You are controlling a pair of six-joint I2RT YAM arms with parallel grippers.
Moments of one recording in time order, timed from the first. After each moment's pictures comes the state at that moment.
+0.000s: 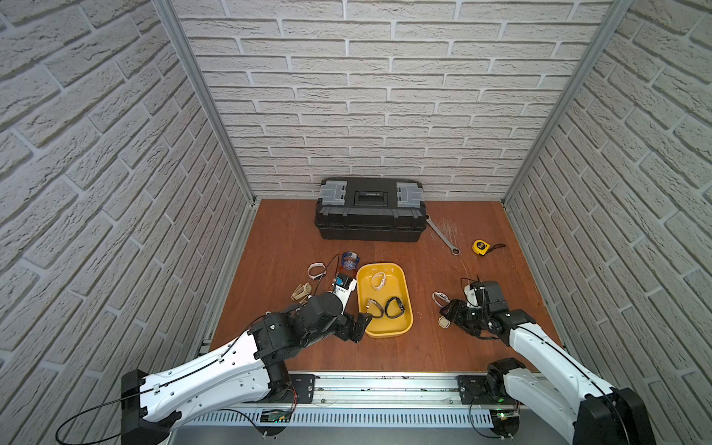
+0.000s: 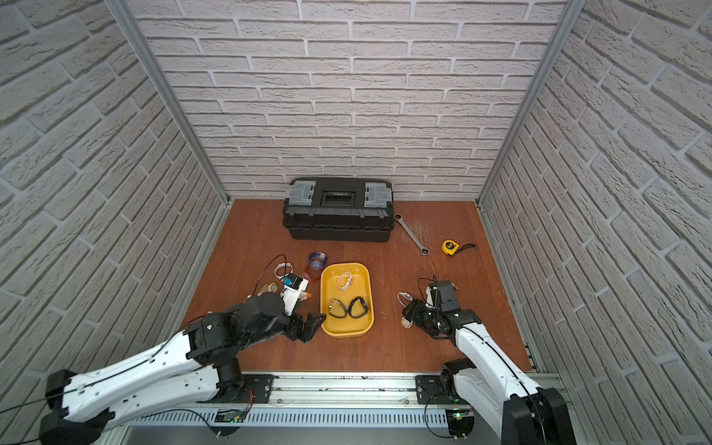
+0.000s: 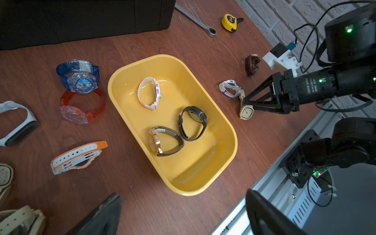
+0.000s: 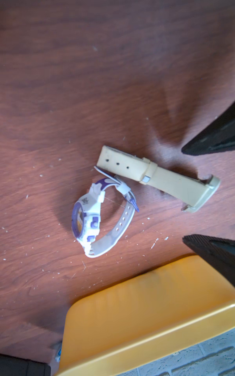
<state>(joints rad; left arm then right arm) -1.07 0.76 0.69 -0.61 -0.17 -0.52 0.14 0.94 0.37 -0.52 -0.30 0.71</state>
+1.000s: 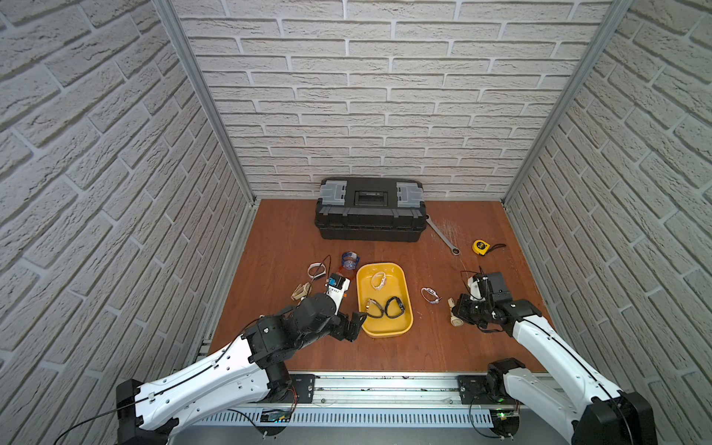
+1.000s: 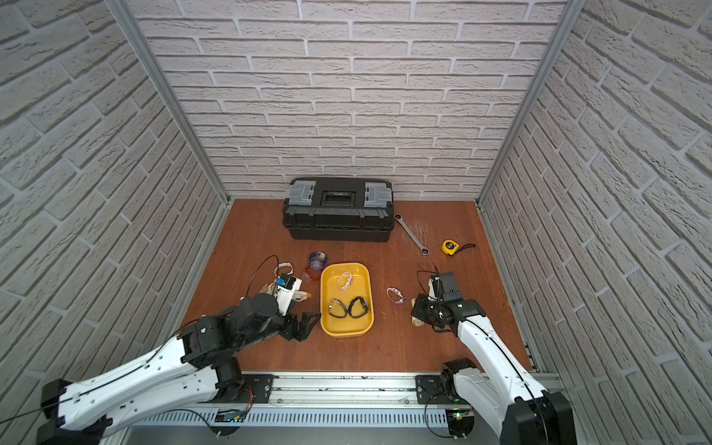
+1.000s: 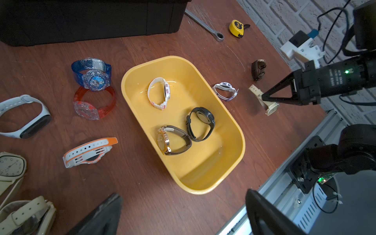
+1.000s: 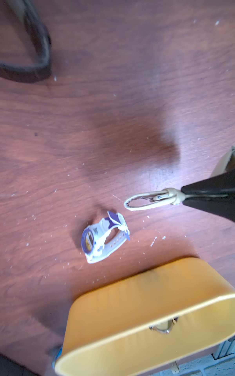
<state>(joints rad) -1.03 0.70 0.65 -0.62 -0.17 -0.52 0.13 0.92 0.53 -0.73 -0.22 0.60</state>
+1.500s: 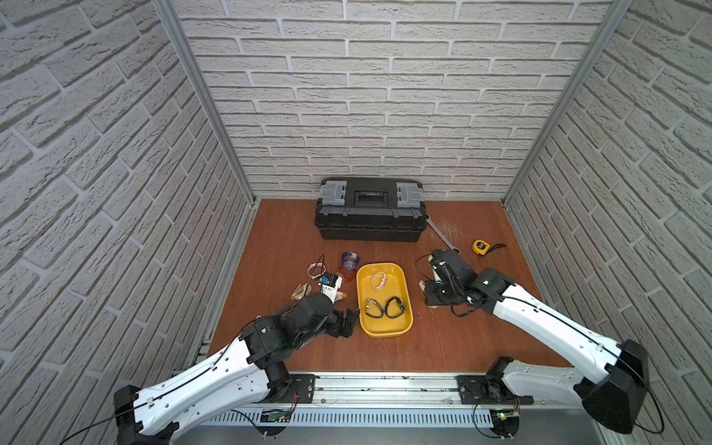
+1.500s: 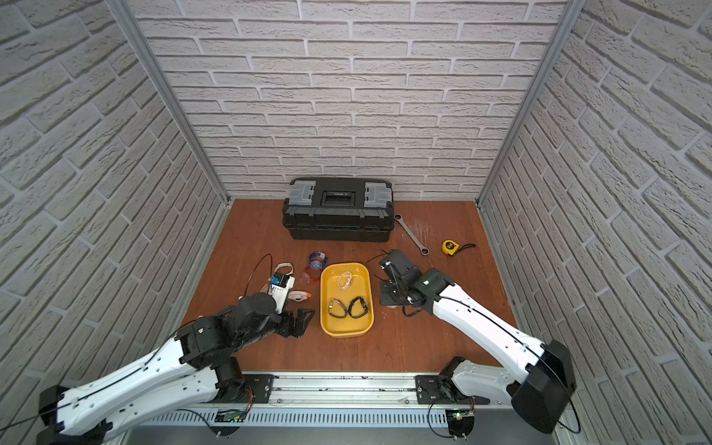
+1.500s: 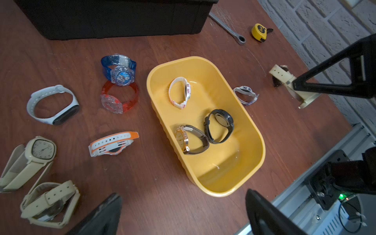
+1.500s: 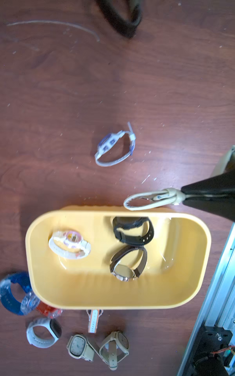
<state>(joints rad) -0.99 0.67 0.65 -0.67 -0.24 -0.55 0.71 1.27 1.06 -0.92 0.12 0.61</state>
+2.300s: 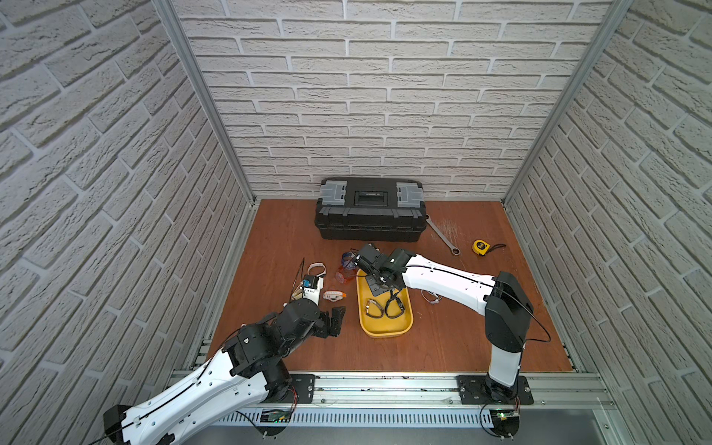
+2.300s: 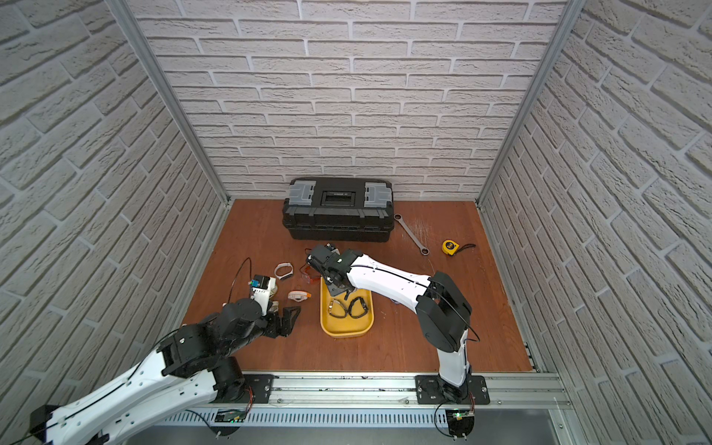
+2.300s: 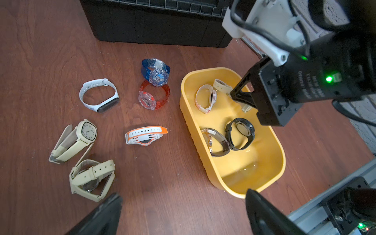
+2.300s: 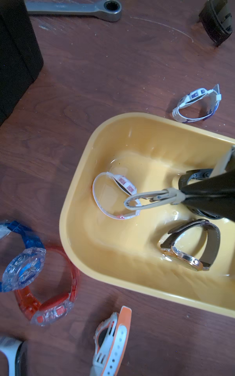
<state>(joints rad) -0.96 0.55 0.63 -0.78 -0.32 -0.61 0.89 1.89 1.55 -0.97 0.37 0.48</state>
